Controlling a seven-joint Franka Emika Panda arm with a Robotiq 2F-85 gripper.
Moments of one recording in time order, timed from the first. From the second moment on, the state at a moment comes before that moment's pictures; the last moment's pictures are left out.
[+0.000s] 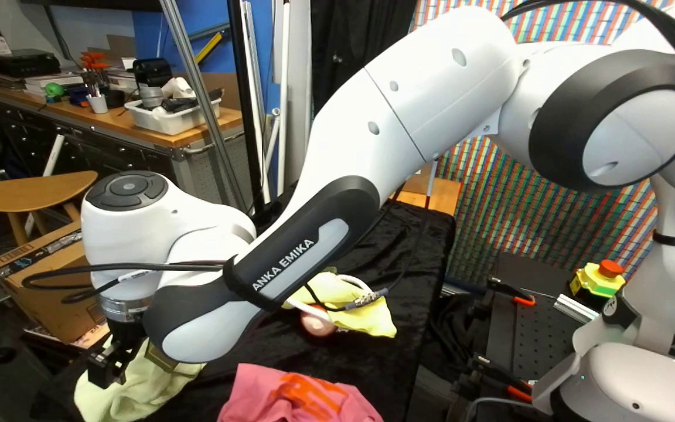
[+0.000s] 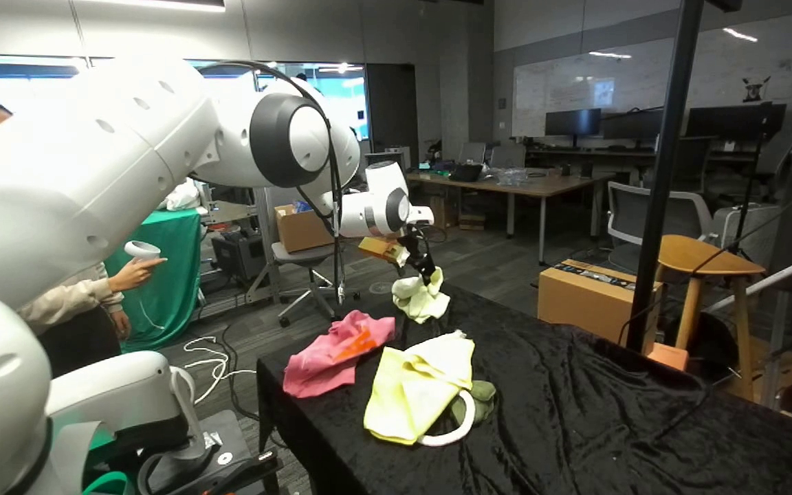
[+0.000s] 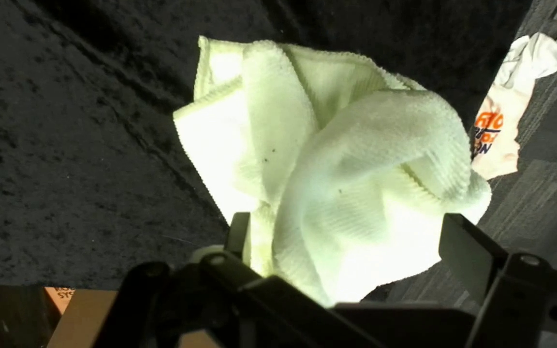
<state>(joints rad) 0.53 0.99 0.05 -1.24 -0.22 2.55 0.48</state>
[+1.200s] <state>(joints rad) 0.52 1.02 0.10 -1.21 -0.21 2.52 0.44</state>
